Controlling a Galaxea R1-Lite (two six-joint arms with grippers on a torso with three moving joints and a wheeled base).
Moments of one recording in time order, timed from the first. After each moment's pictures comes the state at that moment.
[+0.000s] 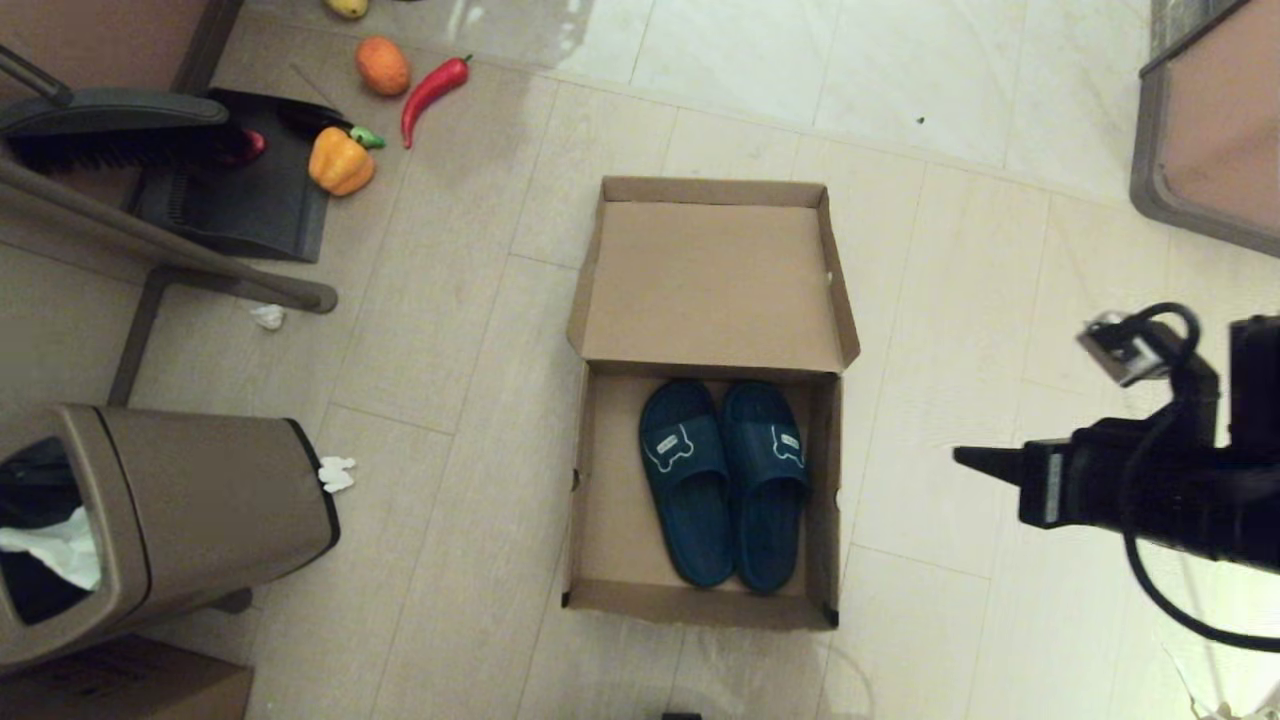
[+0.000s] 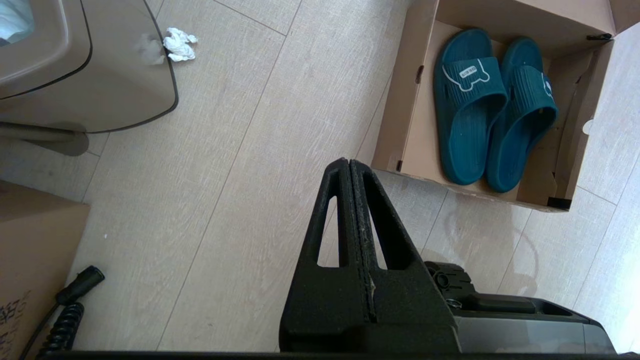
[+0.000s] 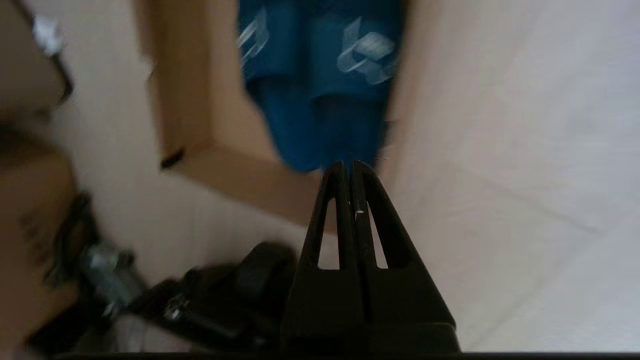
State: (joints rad) left arm 0.00 0.00 0.00 0.01 0.00 -0.22; right arm 0.27 1.41 -0.70 -0.30 0.15 0.18
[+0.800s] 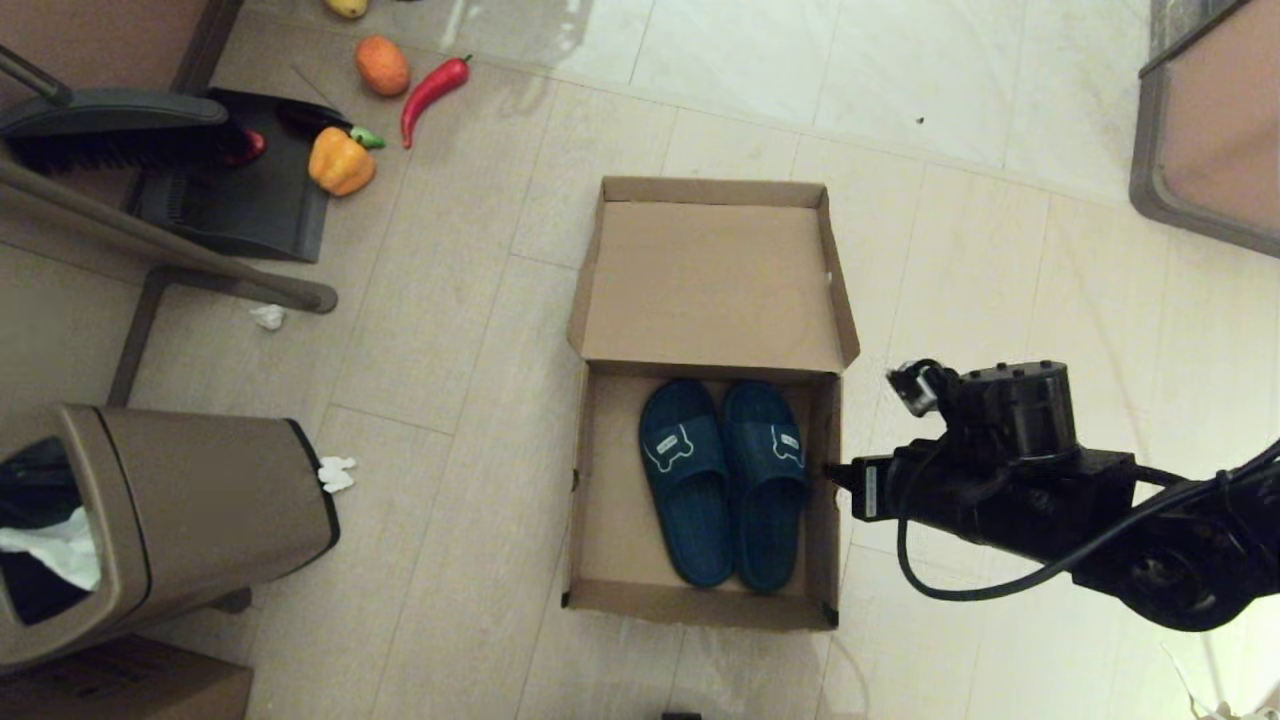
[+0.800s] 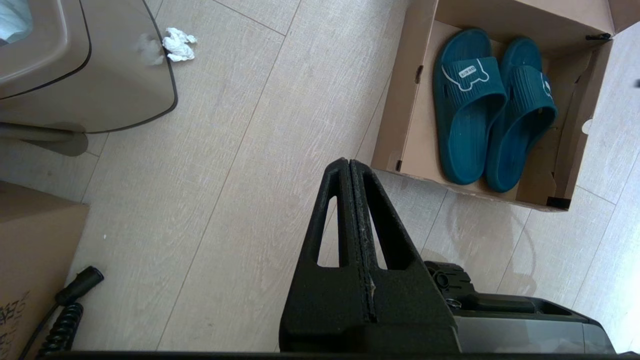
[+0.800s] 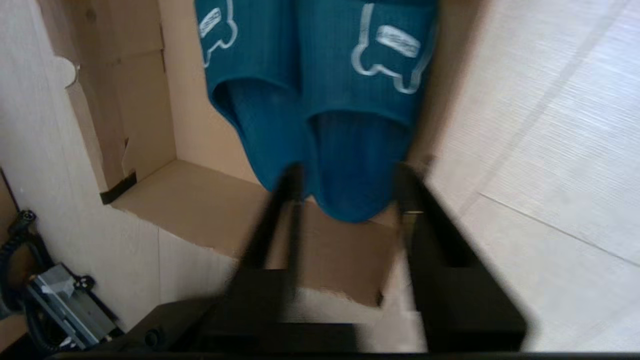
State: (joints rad) left arm 0.00 0.00 0.00 0.01 0.00 -0.22; right arm 0.40 1.82 -0.76 -0.61 -0.02 0.21
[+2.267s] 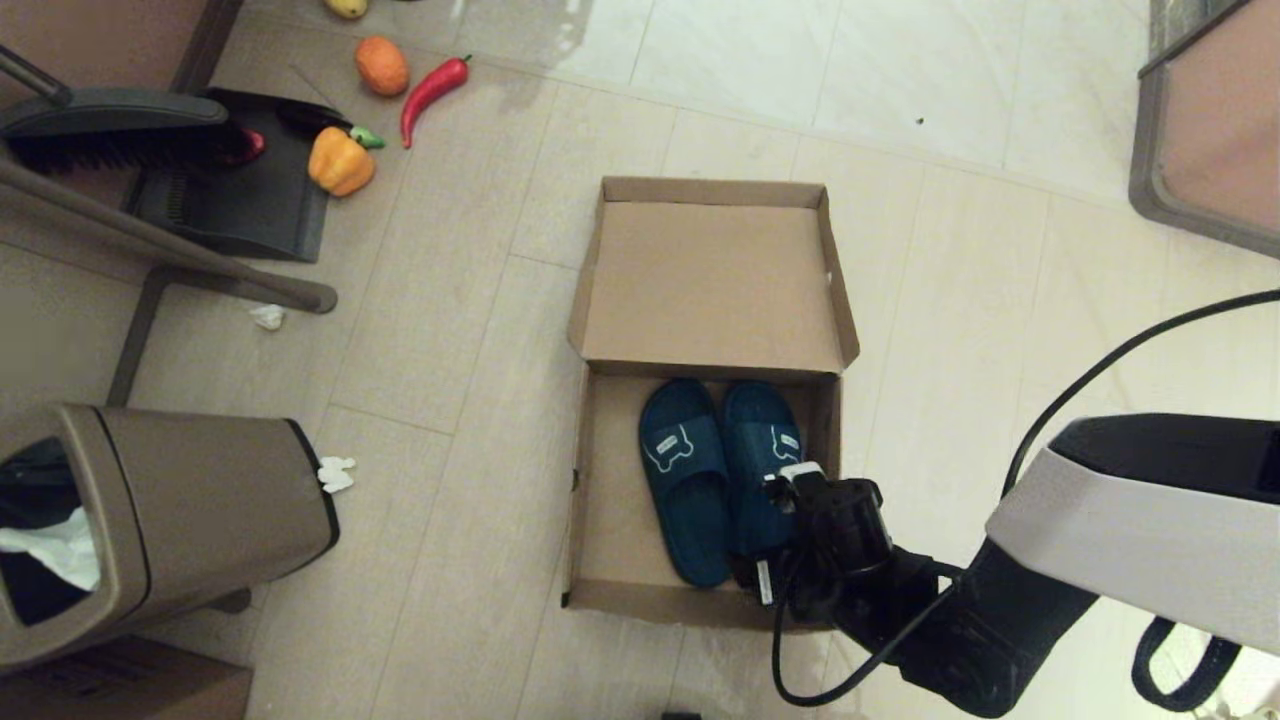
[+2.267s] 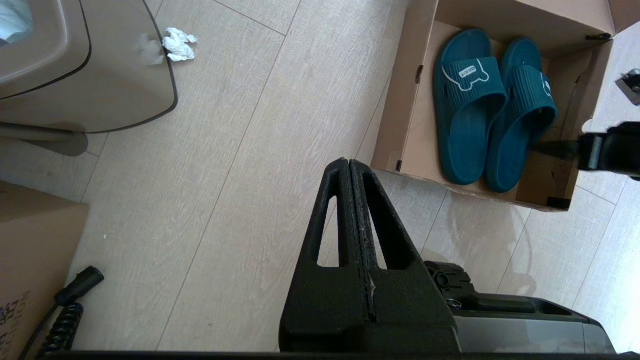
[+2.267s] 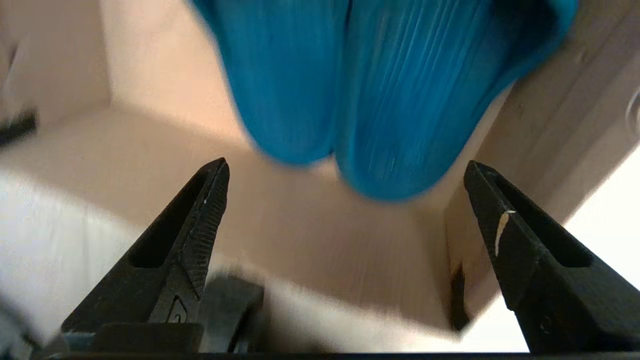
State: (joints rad) left arm 0.00 0.00 0.00 0.01 0.00 -0.22; right arm 0.60 2.21 -0.75 -0.93 -0.28 0.20
